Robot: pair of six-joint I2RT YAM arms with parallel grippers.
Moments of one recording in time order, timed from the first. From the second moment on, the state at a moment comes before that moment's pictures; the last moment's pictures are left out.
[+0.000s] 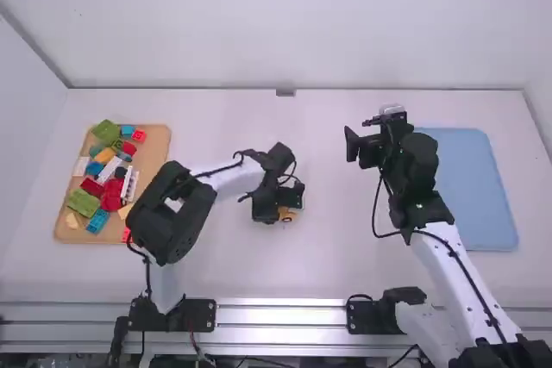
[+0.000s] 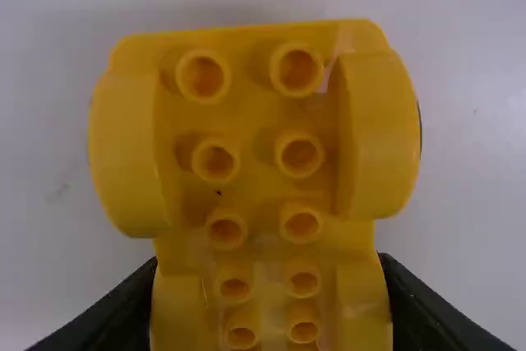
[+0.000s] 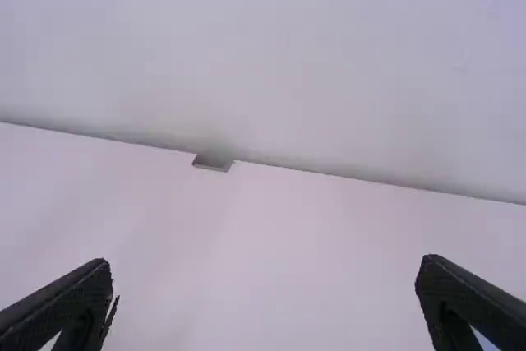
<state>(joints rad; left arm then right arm) -0.59 1.94 1.18 -0.75 0.12 0.92 0.14 1.06 0.68 0.09 -0.15 -0.03</state>
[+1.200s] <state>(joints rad) -0.43 1.94 1.75 -1.15 0.01 0.31 0.14 1.06 0.68 0.11 -0.15 -0.03</state>
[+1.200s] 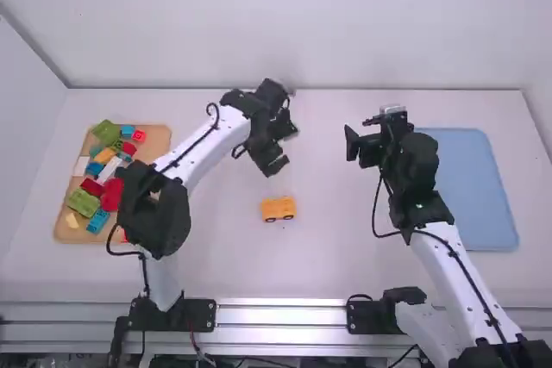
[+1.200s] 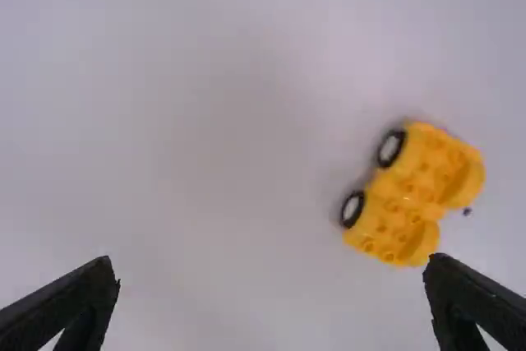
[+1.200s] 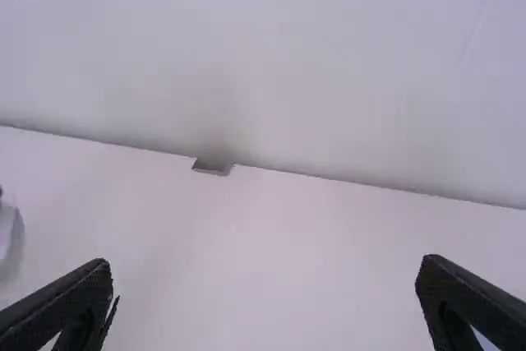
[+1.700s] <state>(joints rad) -0.29 1.81 1.84 -1.43 -0.43 -0.81 0.14 1.06 0.68 0.12 -0.15 -0.03</state>
